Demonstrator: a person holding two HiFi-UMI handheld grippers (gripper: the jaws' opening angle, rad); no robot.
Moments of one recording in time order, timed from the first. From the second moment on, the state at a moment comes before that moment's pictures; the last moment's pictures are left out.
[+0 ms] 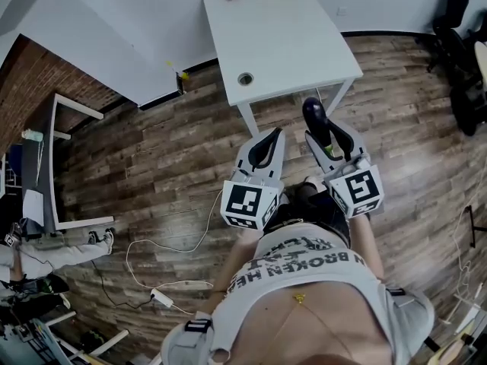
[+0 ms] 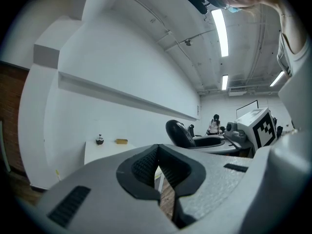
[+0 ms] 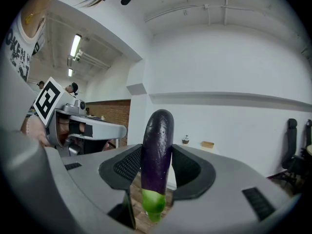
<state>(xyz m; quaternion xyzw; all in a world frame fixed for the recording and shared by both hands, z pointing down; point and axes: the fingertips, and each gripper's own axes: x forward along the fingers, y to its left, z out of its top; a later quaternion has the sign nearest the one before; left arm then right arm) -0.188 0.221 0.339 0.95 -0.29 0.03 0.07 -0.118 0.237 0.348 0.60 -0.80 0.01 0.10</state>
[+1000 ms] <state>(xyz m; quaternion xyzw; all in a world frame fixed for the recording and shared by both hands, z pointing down) -0.059 0.102 0.327 0.95 -0.31 0.02 0.05 -0.007 0.108 0.337 0.56 -0.82 -0.01 0.11</state>
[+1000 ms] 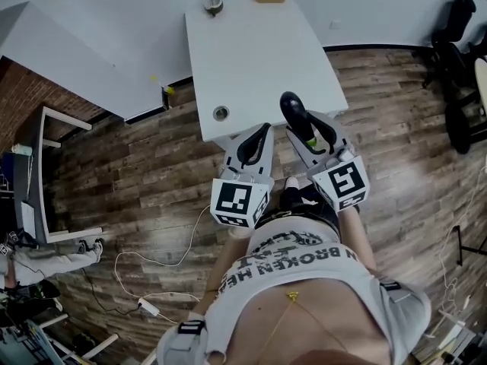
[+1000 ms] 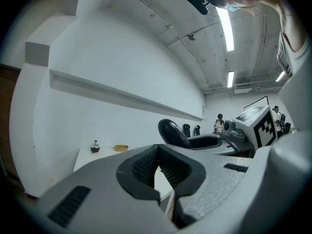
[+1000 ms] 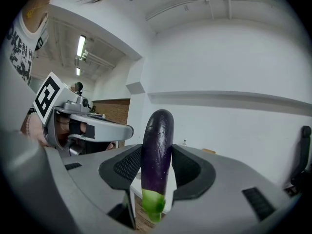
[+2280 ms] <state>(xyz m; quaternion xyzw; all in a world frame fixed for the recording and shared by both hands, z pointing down) 0.028 0.031 0.346 0.92 -0.37 0.05 0.07 0.084 0.035 0.362 0.50 -0.86 0.00 0.12</state>
